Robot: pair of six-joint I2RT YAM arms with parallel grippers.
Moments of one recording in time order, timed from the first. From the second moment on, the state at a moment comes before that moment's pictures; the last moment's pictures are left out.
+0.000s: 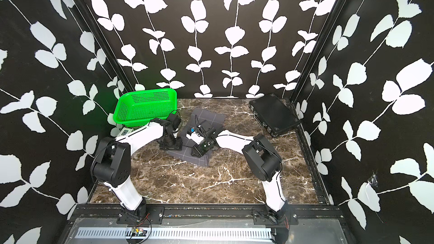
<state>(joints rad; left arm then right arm) -0.40 1.74 1.22 -0.95 -0.04 -0.30 0.80 2.01 1.41 -0.44 -0.46 -0.05</state>
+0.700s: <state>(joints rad) -0.40 1.74 1.20 -0.94 -0.04 -0.30 0.79 2.05 1.41 -0.45 -0.46 -0.07</state>
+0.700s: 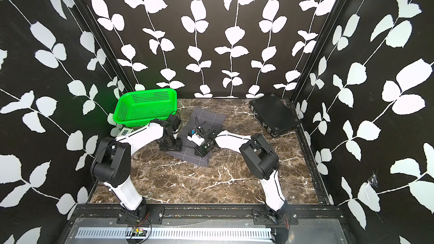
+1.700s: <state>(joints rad) -0.40 1.70 1.28 -0.97 -0.01 -0.31 0.62 2.13 1.42 -0.23 -0.72 0.20</state>
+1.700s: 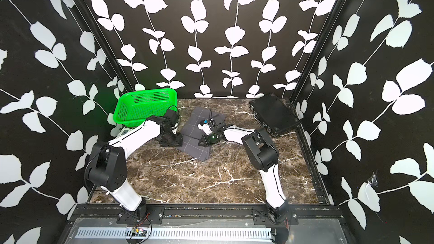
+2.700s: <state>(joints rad) -0.31 1.97 1.48 -0.97 -0.06 -0.21 0.61 2.18 1.39 -0.13 -0.71 0.21</state>
